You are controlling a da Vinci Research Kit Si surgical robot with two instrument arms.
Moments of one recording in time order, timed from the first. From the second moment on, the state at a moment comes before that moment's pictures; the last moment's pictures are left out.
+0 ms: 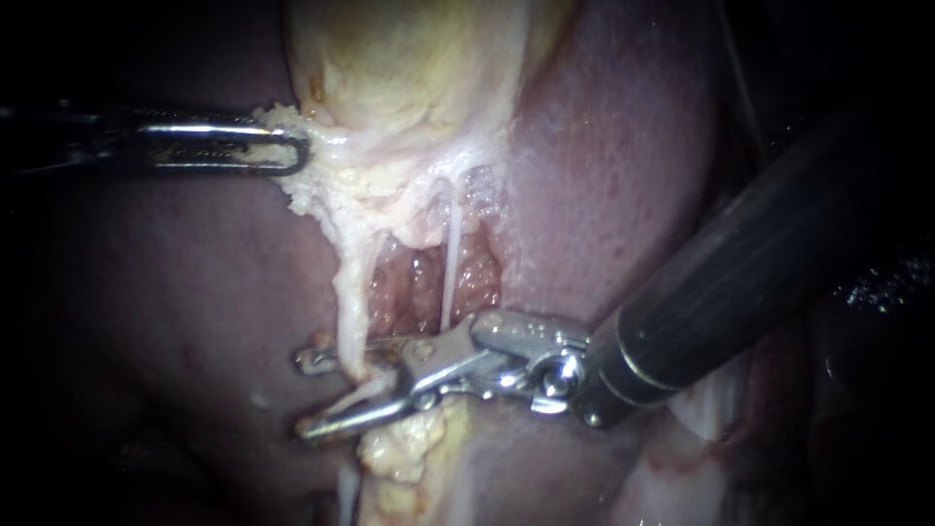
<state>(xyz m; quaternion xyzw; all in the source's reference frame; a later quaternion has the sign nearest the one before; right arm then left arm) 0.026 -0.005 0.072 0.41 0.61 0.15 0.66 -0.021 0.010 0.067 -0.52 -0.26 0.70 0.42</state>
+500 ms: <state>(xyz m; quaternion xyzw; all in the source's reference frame) 0.023 -0.006 0.066 0.46 0.60 0.11 0.65 -0.021 0.010 0.067 -0.52 -0.26 0.70 0.42</state>
